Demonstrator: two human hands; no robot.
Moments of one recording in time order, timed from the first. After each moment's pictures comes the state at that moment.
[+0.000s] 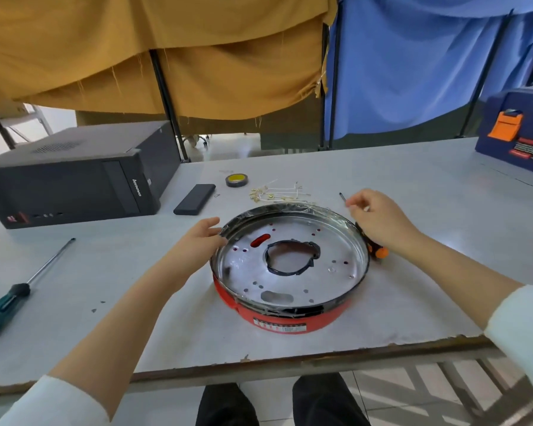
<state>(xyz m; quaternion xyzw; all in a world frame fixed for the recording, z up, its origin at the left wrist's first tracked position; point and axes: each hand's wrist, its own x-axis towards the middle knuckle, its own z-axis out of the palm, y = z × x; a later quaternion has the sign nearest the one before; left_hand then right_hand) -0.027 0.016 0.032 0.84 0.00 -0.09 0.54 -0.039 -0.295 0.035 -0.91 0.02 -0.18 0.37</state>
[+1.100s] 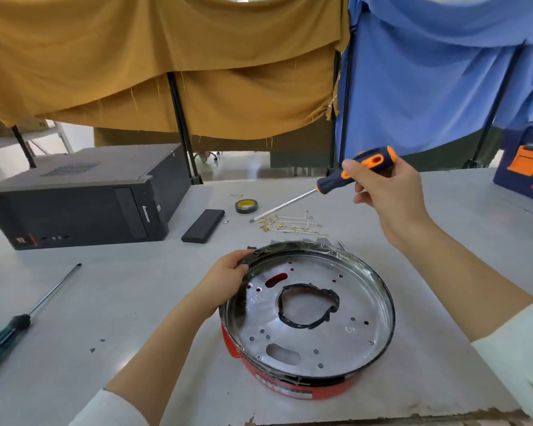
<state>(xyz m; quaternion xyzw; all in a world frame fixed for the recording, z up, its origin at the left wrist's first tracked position) 0.004 -0.011 0.022 0.86 -0.07 -0.08 0.51 -0.008 -0.263 0.120 -0.67 -0.03 -0.31 0.68</state>
